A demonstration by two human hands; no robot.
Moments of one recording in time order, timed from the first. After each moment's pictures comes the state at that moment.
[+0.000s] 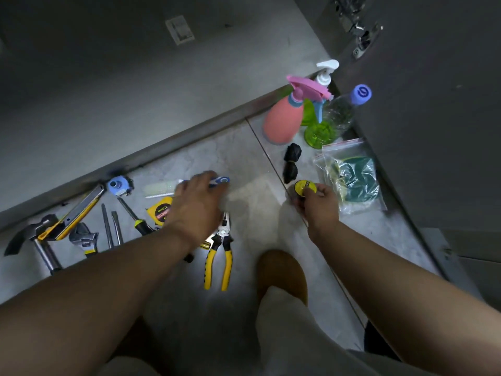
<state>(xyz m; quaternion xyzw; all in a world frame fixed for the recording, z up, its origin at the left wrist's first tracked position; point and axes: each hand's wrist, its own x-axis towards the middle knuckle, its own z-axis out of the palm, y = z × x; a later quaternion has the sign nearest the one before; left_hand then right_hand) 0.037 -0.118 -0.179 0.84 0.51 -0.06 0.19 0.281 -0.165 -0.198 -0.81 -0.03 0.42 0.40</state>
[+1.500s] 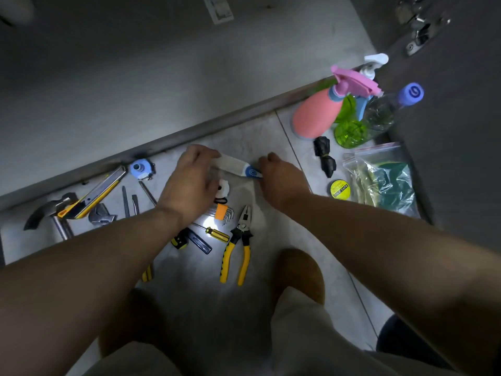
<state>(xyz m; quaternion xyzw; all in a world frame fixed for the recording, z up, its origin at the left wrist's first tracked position) -0.018 -0.093 -0.190 0.74 0.57 0.13 0.33 0.199 -0.096 -0.207 -0.67 -0.71 0.20 -0.06</state>
